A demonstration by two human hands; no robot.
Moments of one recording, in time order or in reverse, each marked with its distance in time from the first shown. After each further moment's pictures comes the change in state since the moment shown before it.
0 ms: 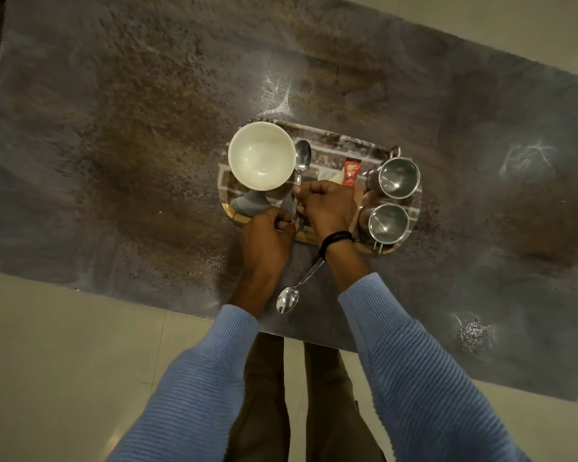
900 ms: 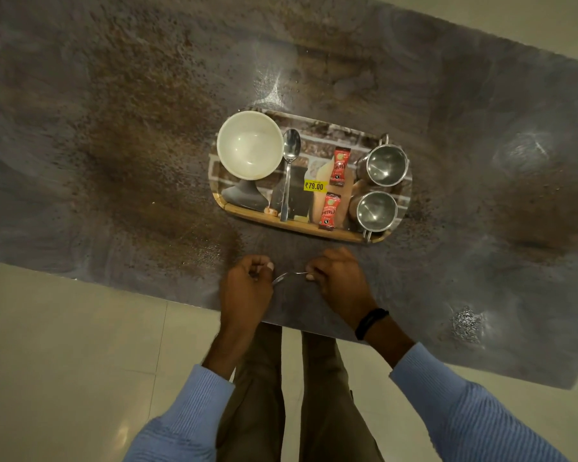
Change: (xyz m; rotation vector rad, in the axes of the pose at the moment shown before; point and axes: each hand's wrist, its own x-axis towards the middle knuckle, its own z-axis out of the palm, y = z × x) left_hand -0.077 -0.039 -0.010 0.109 0.019 -0.147; right_hand -0.062 0.107 -0.091 -0.790 -0.340 -0.788
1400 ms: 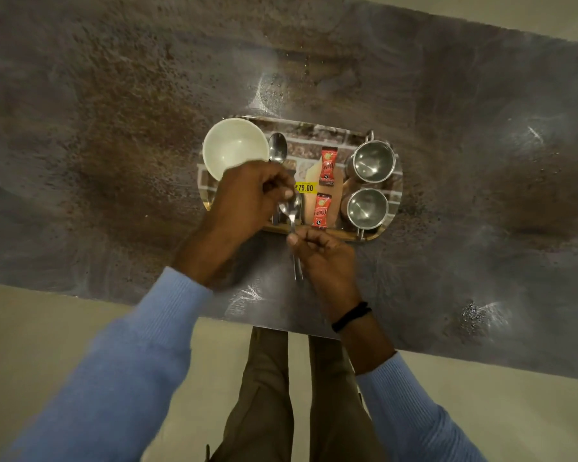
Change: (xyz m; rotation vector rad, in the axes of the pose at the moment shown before) left_hand 0.072 0.121 -0.040 0.176 -0.145 0.658; right_hand 0.025 -0.060 -0.030 1.124 0.256 0.689
